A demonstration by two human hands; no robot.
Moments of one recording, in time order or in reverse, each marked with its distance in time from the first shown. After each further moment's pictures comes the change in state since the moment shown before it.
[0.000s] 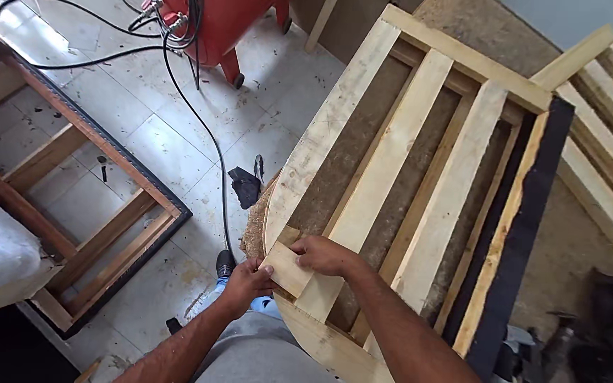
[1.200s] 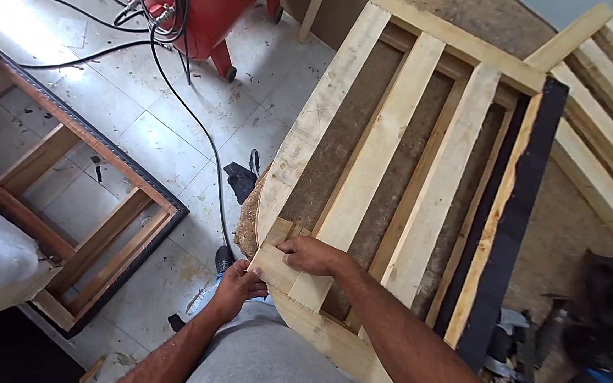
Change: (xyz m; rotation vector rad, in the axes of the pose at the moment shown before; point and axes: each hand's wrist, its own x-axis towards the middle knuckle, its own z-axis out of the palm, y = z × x) left_hand -0.011 -0.026 -0.010 -0.112 -0.007 0.056; right_hand 0.005 0.014 0.024 -0.006 -0.032 -0.086
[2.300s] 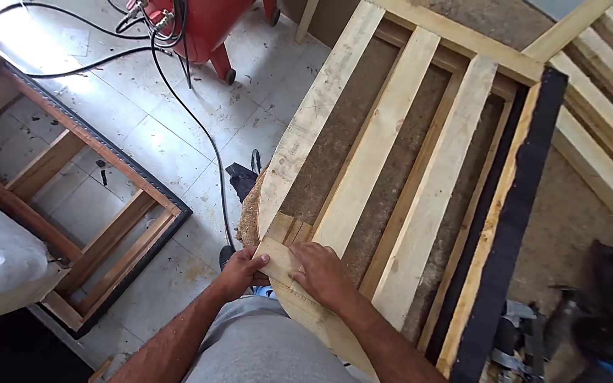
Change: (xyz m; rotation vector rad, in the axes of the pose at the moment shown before) left_hand 0.011 0.017 0.002 0.124 -0.146 -0.066; right_hand -0.044 0.005 0.068 -0.356 0.542 0.018
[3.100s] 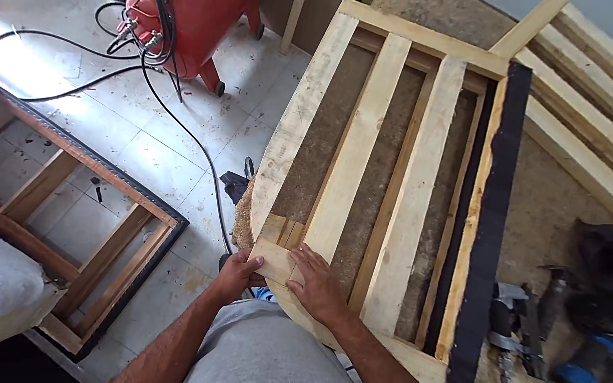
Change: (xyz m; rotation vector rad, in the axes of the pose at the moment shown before) left_hand 0.002 -0.003 -0.003 0.012 -0.042 0.027; right_hand -0.031 -0.002 0.047 0.197 0.323 0.097
